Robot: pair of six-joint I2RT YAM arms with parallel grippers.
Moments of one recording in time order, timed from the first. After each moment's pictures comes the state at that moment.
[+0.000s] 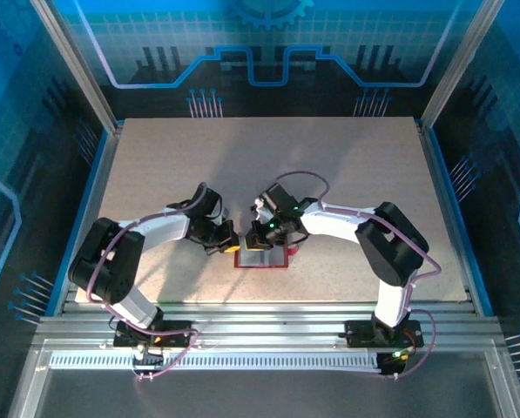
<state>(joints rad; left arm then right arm) -0.38 1.61 0.80 -0.42 0.55 -0.76 0.75 1.85 1.13 -0.34 -0.58 0.70</state>
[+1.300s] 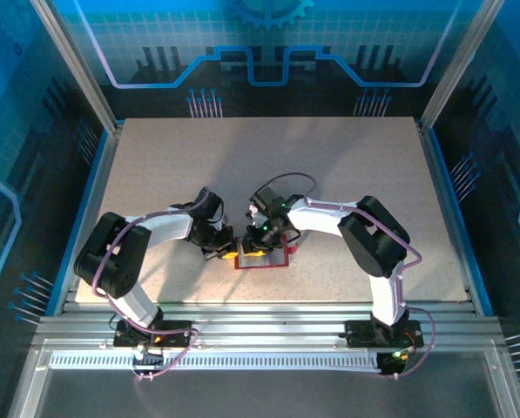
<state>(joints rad) -0.38 1.66 0.80 -0.47 0.53 -0.74 0.77 1.97 1.26 -0.52 -0.53 0.65</state>
